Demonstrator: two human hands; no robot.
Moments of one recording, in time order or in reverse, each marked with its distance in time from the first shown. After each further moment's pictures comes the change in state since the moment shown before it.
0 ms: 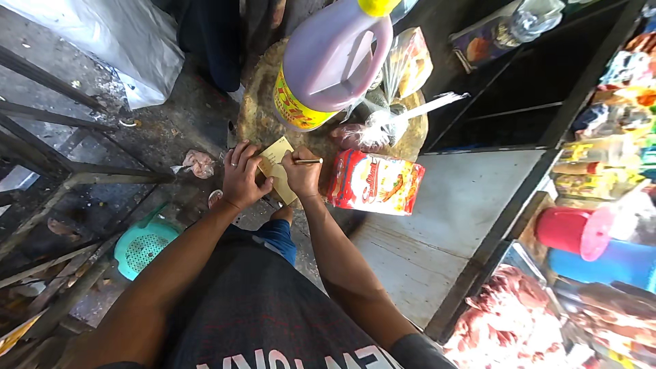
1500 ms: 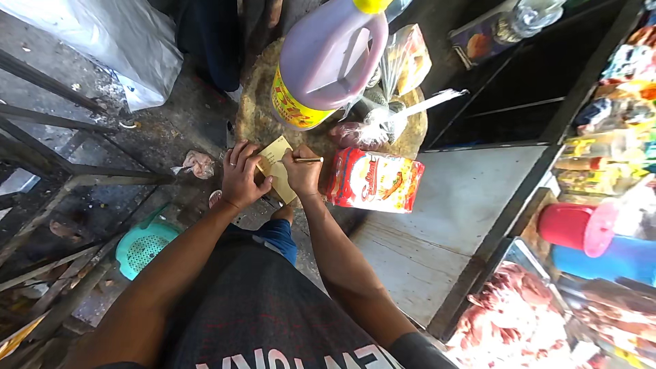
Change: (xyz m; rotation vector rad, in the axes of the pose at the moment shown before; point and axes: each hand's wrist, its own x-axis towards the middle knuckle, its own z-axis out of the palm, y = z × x) left_hand 0.000 0.000 0.000 0.009 0.008 0.004; right_hand 0.004 0.002 0.002 -0.017 0.044 0.040
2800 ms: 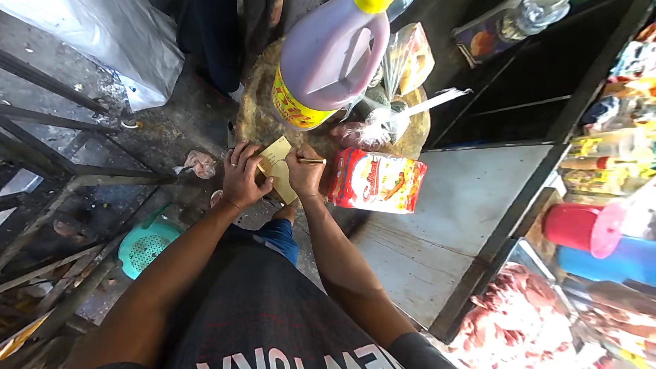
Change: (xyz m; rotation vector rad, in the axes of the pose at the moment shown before) left_hand 0.000 0.000 0.000 -0.004 -0.012 -0.003; right_hand -0.013 -0.008 -0.008 0.008 0.033 -0.020
